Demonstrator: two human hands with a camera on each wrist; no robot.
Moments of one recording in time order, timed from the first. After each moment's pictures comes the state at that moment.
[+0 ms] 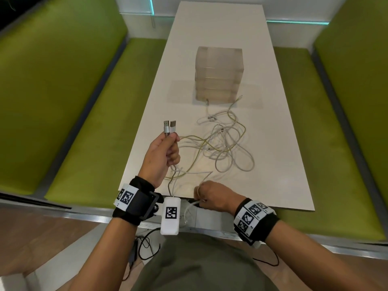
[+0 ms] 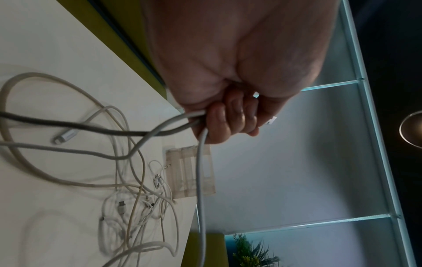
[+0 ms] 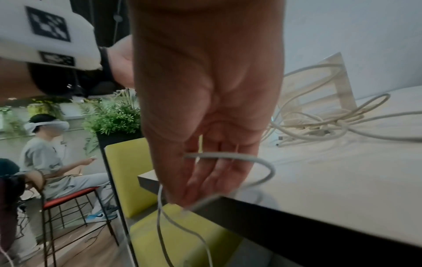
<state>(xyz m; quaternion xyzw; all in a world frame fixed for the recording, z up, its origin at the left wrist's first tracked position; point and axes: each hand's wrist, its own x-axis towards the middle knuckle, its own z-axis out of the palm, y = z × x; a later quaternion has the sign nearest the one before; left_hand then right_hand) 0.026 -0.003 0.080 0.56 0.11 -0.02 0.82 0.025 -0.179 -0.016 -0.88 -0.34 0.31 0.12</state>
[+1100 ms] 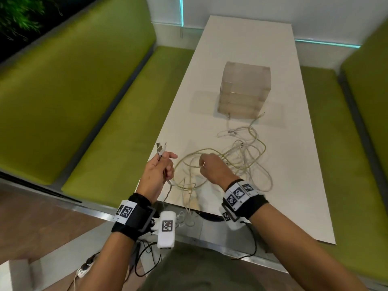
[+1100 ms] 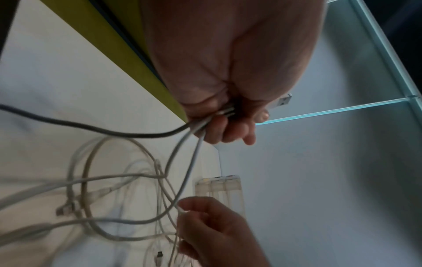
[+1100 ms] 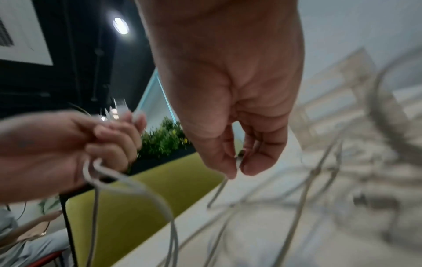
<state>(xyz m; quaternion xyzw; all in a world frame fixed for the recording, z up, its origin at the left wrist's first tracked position) 0.010 0.049 0.044 0.59 0.17 0.05 0.79 0.107 -0.108 0.017 -0.93 -0.21 0.22 0.22</state>
